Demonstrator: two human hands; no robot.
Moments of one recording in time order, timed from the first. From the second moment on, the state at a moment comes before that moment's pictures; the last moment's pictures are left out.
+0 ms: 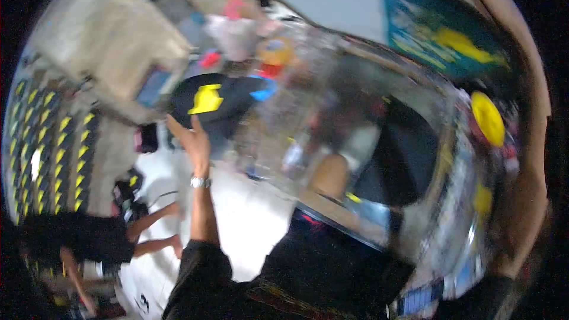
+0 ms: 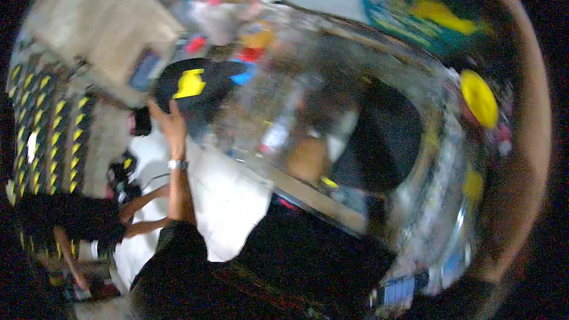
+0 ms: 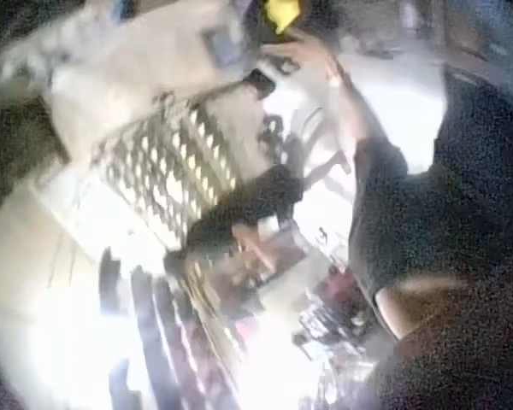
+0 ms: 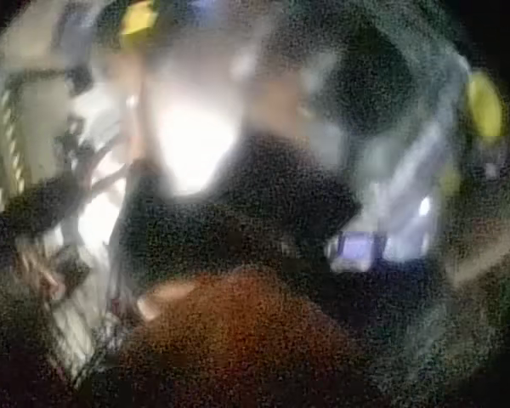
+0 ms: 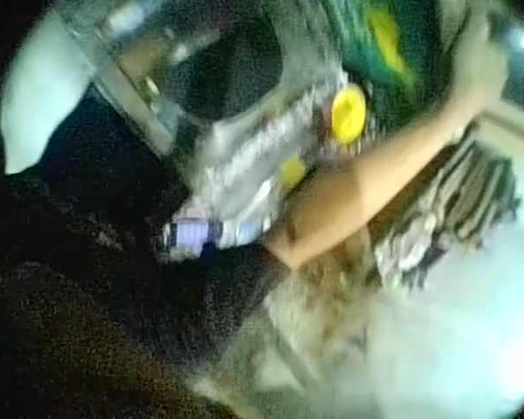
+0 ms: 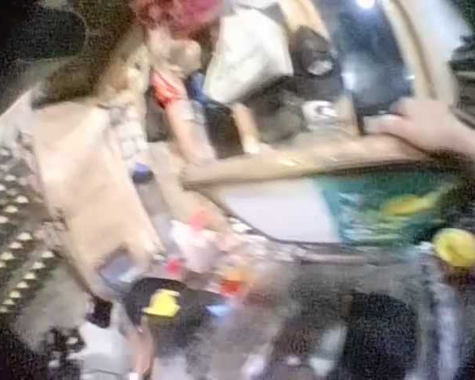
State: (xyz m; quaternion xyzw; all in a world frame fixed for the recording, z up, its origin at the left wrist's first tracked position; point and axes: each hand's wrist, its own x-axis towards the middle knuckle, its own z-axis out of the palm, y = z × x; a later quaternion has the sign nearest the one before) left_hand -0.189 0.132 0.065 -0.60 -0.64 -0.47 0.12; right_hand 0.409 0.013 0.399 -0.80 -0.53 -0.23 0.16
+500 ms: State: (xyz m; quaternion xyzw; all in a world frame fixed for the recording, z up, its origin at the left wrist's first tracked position) left_hand 0.076 -0.029 0.038 -0.98 -0.17 -0.03 -0.10; right_hand 0.372 0.024 0.411 -0.79 -0.54 -0.23 0.19
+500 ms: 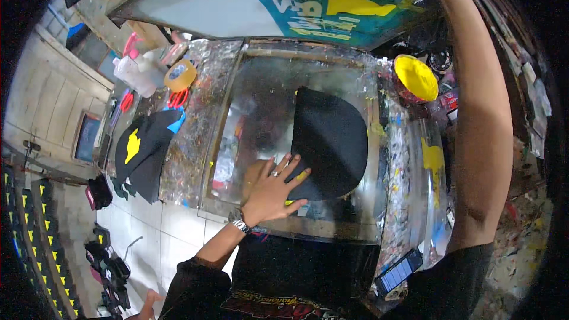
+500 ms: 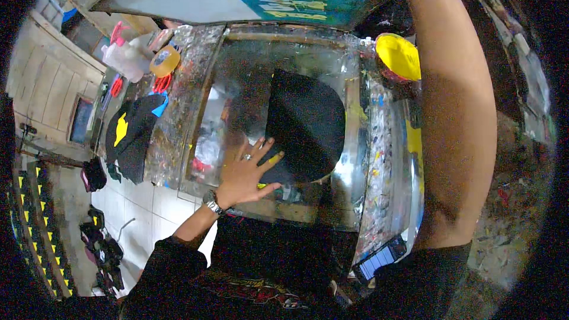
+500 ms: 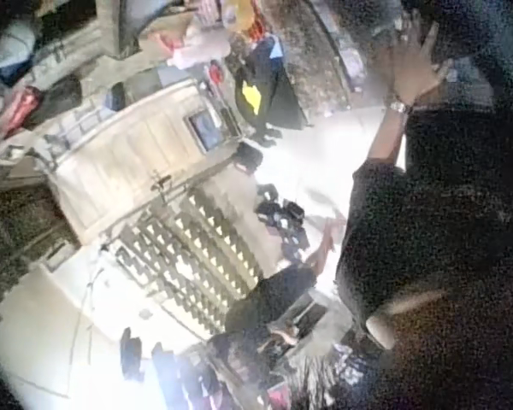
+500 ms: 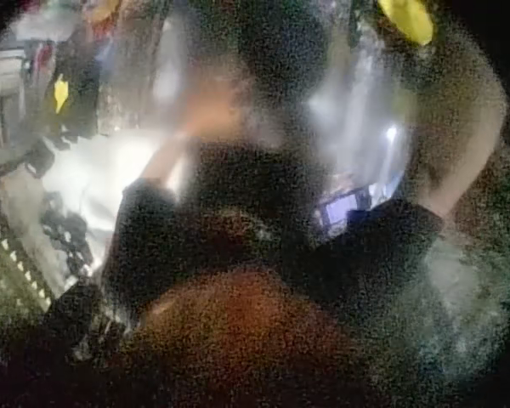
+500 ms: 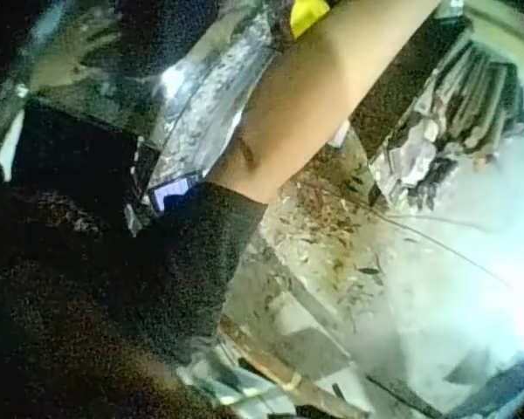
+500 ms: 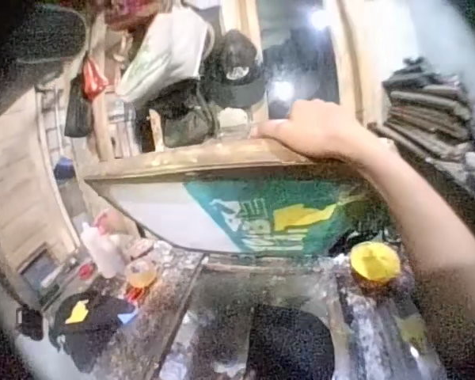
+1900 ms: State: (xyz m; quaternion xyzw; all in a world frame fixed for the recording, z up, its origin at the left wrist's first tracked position) left_hand 0.020 -0.055 0.014 -0.52 -0.47 -0.27 -0.66; right_hand 0.316 -0.115 0.060 -0.68 -0.69 -0.20 0.09
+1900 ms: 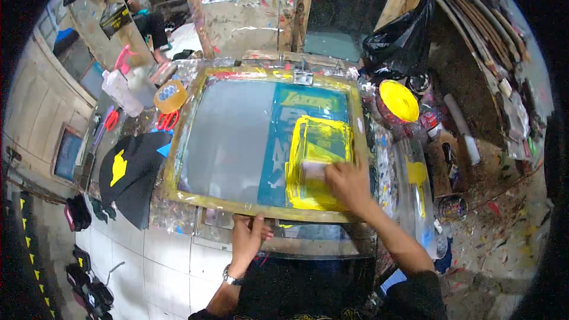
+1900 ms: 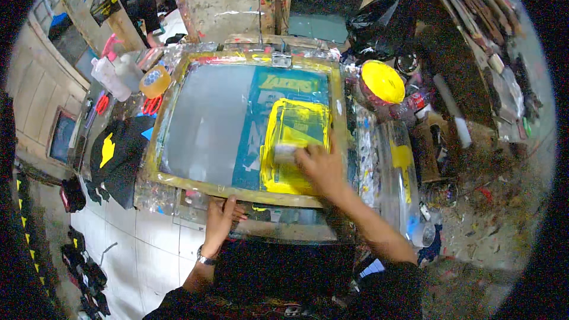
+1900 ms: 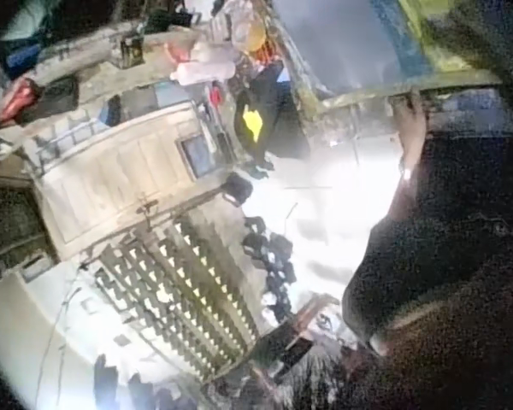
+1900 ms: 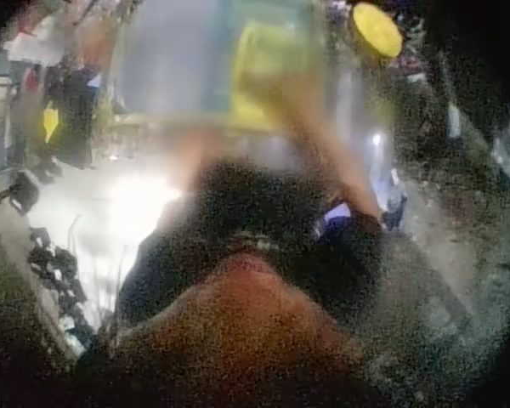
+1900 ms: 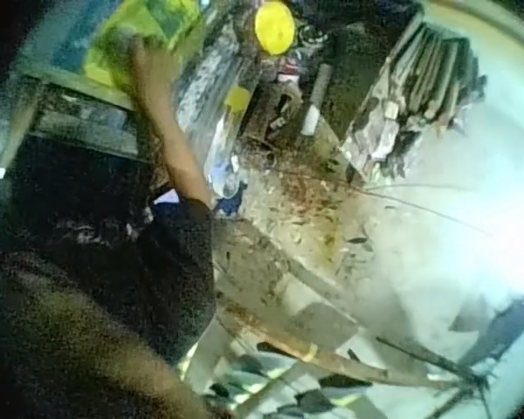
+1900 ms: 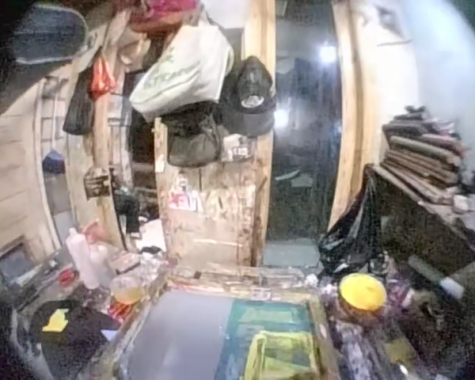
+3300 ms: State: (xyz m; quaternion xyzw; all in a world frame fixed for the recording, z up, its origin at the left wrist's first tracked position) left_hand 0.014 -0.047 0.017 -0.49 -0.45 -0.25 -0.71; right_hand 0.305 -0.105 0.074 -0.72 -0.69 -0.09 0.06
